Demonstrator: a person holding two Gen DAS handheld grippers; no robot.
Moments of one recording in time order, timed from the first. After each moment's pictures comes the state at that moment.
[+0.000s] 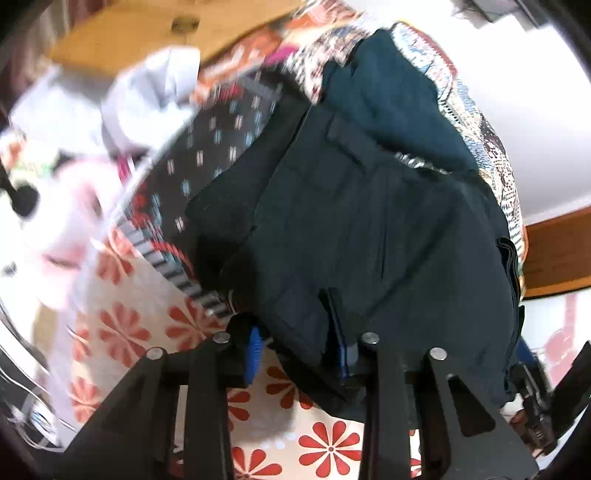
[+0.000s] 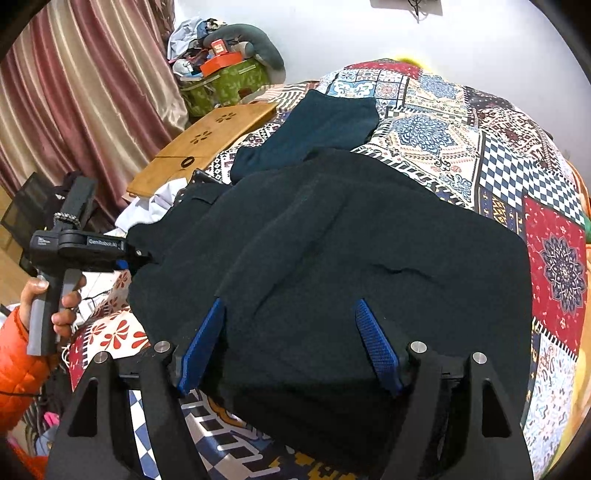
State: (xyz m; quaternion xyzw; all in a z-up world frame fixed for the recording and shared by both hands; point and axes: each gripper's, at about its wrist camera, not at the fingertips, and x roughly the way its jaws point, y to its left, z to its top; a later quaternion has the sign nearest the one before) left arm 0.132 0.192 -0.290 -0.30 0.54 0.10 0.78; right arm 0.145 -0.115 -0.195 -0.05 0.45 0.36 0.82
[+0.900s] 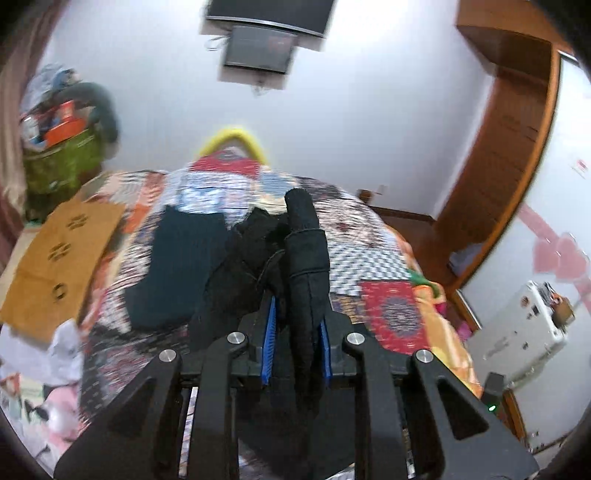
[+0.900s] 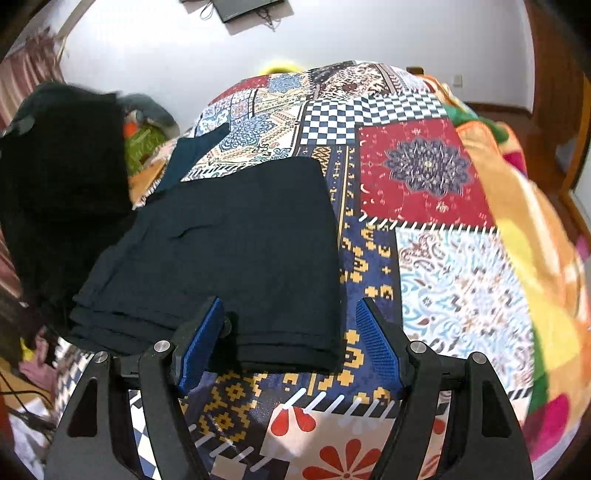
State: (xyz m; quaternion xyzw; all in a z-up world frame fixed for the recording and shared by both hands) left arm 0.192 -0.016 -0.067 -0.10 0.33 -0.07 0.94; right arm 0.140 -0.273 -0.216 0.11 0.45 0.19 0.86
